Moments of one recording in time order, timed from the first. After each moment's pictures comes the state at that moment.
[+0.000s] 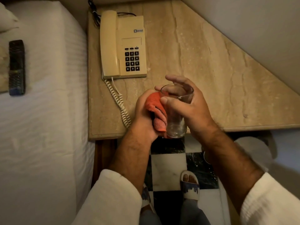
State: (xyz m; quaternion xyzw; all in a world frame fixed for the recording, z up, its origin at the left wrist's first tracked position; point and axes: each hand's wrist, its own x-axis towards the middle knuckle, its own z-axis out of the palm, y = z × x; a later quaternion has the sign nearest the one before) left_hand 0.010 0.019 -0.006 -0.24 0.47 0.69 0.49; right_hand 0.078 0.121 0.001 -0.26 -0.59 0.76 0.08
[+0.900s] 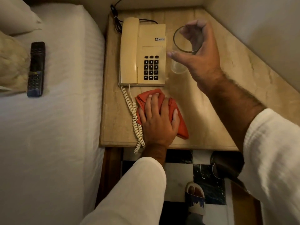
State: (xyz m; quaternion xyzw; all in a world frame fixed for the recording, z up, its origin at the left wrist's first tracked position) left_hand 0.008 -0.004 -0.125 0.21 0.97 0.14 -0.01; right_hand -0.063 0.175 -0.013 -0.19 -0.74 0.62 0.17
